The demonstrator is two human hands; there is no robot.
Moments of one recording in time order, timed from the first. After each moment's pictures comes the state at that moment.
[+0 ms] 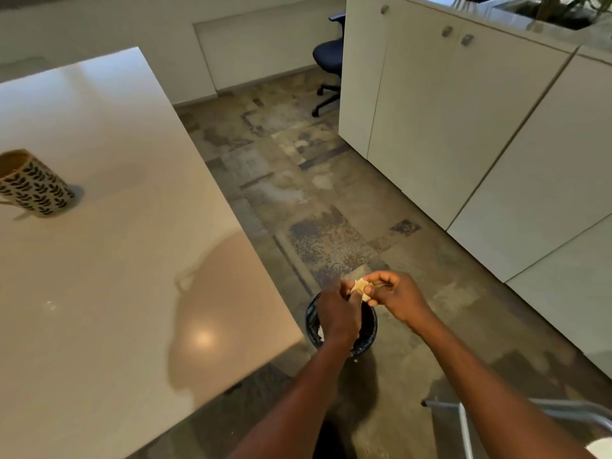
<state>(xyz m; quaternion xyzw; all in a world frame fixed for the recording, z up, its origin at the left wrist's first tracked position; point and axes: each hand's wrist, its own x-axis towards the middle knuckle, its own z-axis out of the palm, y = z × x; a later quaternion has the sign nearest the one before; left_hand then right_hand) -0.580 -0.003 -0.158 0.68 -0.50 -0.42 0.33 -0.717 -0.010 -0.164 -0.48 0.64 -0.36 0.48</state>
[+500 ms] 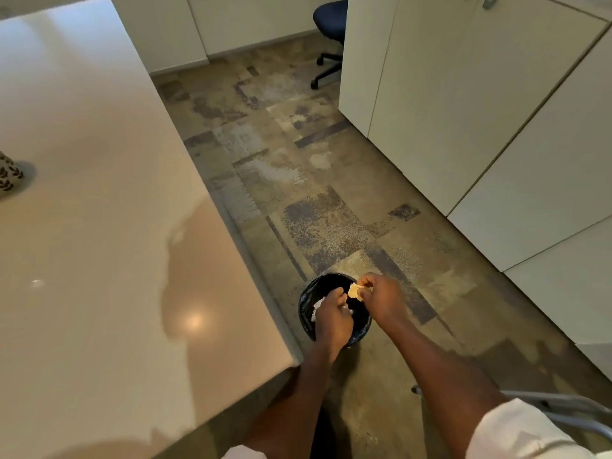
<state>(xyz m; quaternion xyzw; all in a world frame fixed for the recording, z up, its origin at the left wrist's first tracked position) -0.581 -0.022 -0.247 0.66 -0.51 -0.51 0.18 -0.709 -0.040 -0.254 -0.55 0.76 -0.20 0.29</state>
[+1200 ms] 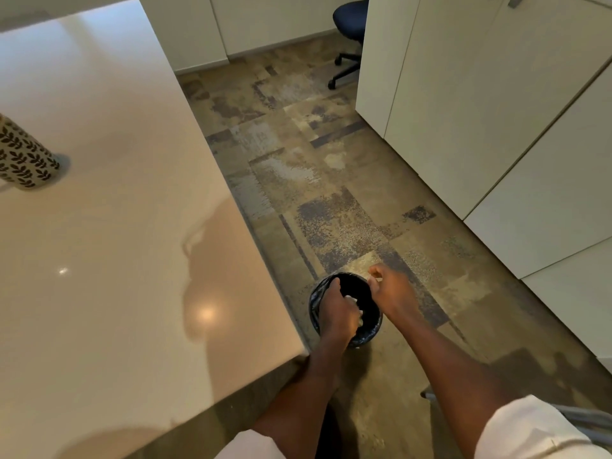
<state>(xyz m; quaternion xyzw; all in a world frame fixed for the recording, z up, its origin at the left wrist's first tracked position) -0.578 -0.027 -0.228 0.72 -0.48 -0.47 0.18 -0.707 -0.050 -0.250 -0.58 0.76 -0.18 0.24</state>
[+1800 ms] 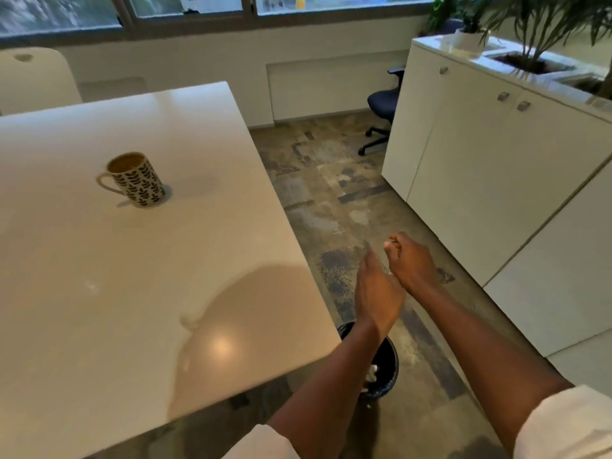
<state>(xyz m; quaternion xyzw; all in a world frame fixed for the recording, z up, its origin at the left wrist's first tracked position) -0.581 -0.041 -0.080 0.64 -0.57 -0.37 0.35 -0.681 -0.112 -0.100 -0.64 0.70 -0.27 0.16</state>
